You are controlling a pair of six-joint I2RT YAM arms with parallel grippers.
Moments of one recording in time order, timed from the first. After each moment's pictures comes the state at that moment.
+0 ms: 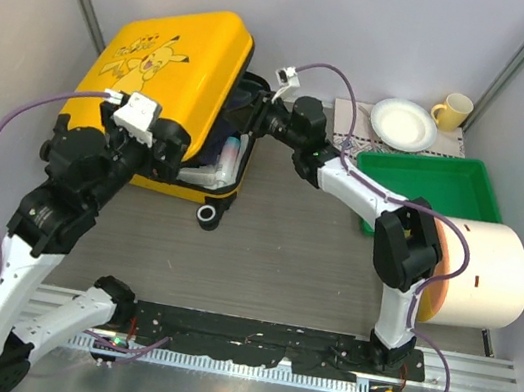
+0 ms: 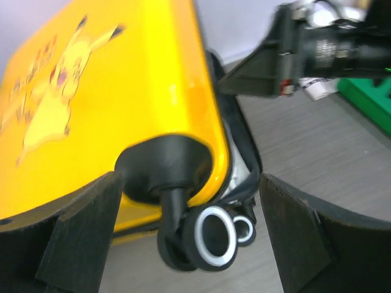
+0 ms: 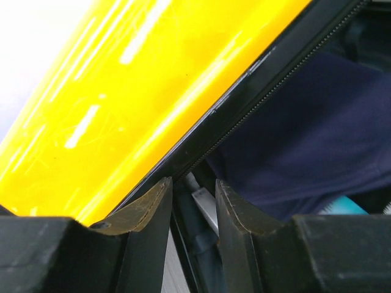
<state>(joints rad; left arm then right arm) -0.47 0.79 1.21 -0.57 -0.19 0.04 0.64 1.95 1.53 0.42 -0.42 0.64</state>
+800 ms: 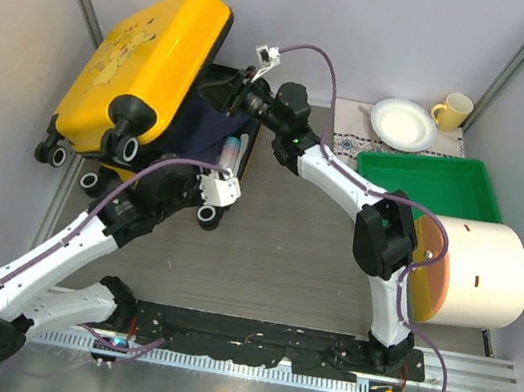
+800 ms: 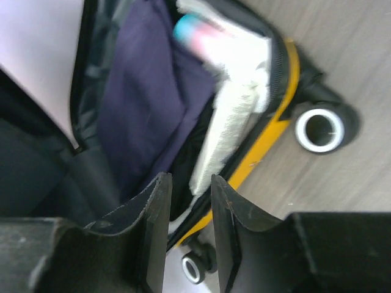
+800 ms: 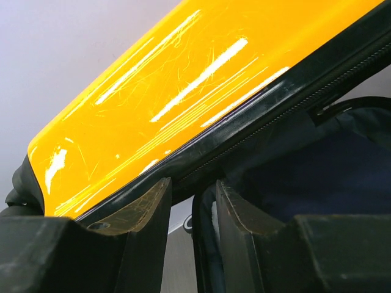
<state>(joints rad) -0.67 0.93 0.93 -0.56 -0.21 0.81 0.71 2.11 1.83 0.55 -0.45 0.62</state>
